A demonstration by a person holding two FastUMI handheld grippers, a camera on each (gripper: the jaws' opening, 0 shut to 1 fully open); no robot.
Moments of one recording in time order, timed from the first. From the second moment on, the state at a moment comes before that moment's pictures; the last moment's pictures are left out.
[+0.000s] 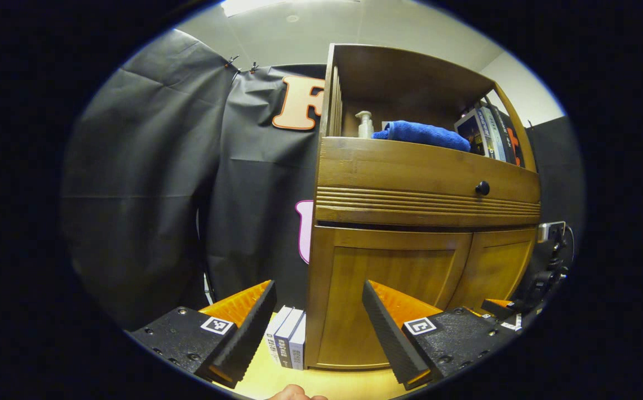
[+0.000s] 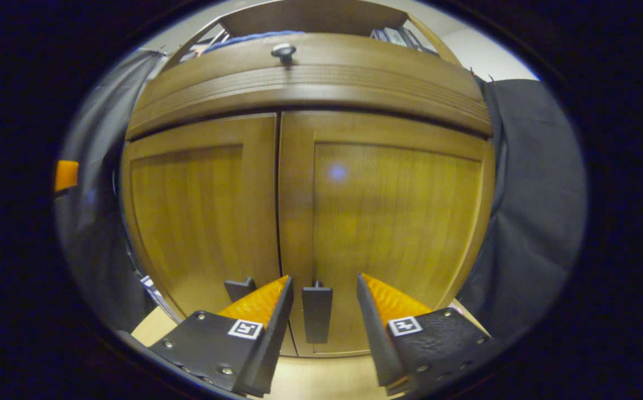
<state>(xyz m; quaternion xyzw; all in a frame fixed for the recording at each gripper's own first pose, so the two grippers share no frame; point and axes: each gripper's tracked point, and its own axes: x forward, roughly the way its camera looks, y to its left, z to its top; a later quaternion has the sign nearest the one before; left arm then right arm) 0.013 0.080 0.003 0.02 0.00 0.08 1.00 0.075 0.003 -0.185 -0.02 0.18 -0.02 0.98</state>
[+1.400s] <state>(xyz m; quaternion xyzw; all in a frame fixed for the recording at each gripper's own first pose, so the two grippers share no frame) -0.003 0.043 -0.004 0.01 0.01 0.04 1.00 0.003 -0.025 -0.188 0.02 0.18 -0.08 0.98</state>
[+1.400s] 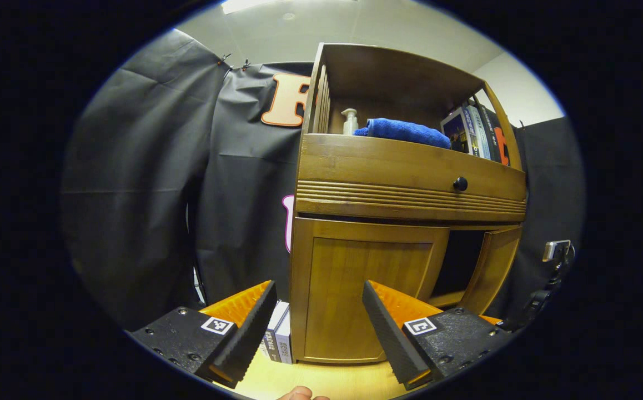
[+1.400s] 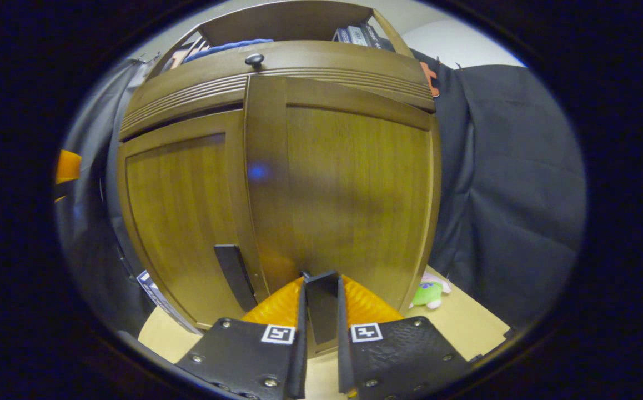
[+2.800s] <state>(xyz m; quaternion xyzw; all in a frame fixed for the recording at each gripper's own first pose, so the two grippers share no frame) 0.002 -0.054 -0.030 -0.01 0.04 -0.06 1.00 -0.099 -0.122 -0.166 0.03 0.19 -0.17 0.97</state>
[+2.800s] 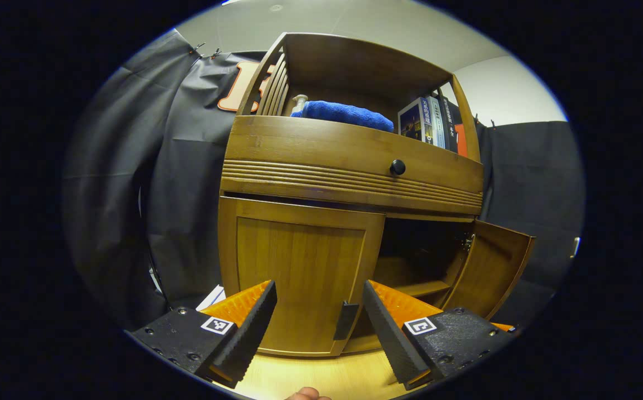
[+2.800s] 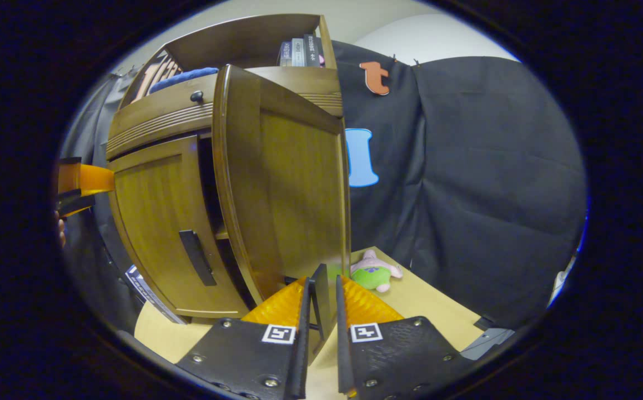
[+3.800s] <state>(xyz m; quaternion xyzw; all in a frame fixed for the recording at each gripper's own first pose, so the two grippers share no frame) 0.007 -0.071 -0.052 0.00 0.07 -0.05 1.00 -0.132 -0.225 -0.148 0.03 0.16 -0.22 0.96</state>
